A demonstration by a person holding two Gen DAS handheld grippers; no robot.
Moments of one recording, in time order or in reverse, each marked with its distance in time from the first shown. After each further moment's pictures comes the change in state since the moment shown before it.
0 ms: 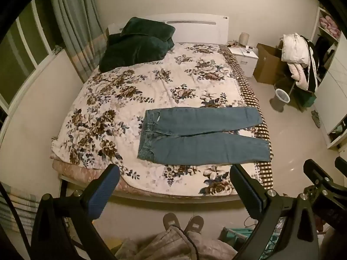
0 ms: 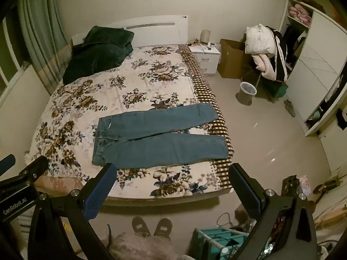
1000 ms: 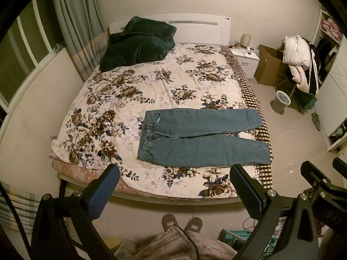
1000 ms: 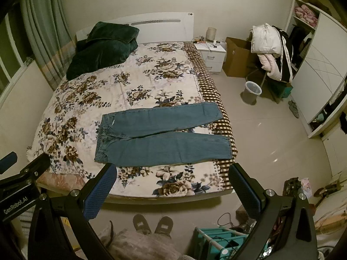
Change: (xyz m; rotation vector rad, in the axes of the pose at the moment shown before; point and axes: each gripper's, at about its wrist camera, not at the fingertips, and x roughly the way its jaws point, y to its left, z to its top) left arm 0.001 0.000 0.001 -0.006 -0.001 -0.009; right arm 0.003 0.000 0.000 -0.010 0.006 0.002
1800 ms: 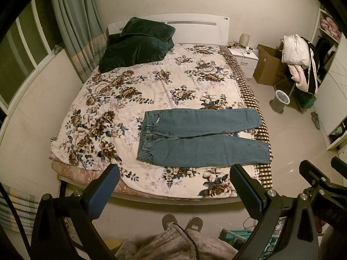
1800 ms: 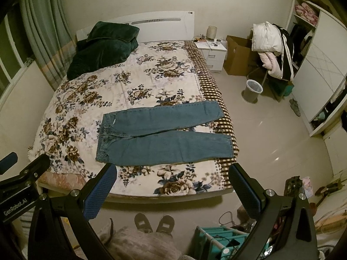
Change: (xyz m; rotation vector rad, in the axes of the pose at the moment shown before) left arm 0.001 0.003 0.003 0.000 -0.001 0.002; right arm 0.011 0.018 0.012 -0.009 0.015 0.019
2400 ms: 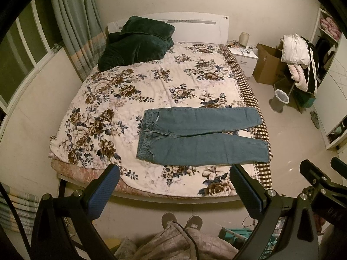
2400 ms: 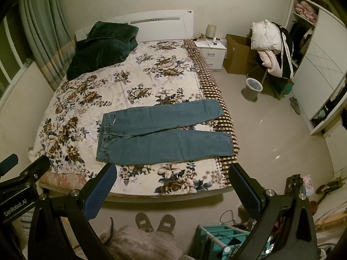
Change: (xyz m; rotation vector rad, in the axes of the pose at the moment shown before) left arm 0.002 -0.005 0.006 -0.003 0.004 -0.005; right arm -0.002 -0.009 -0.004 0.002 0.004 0.004
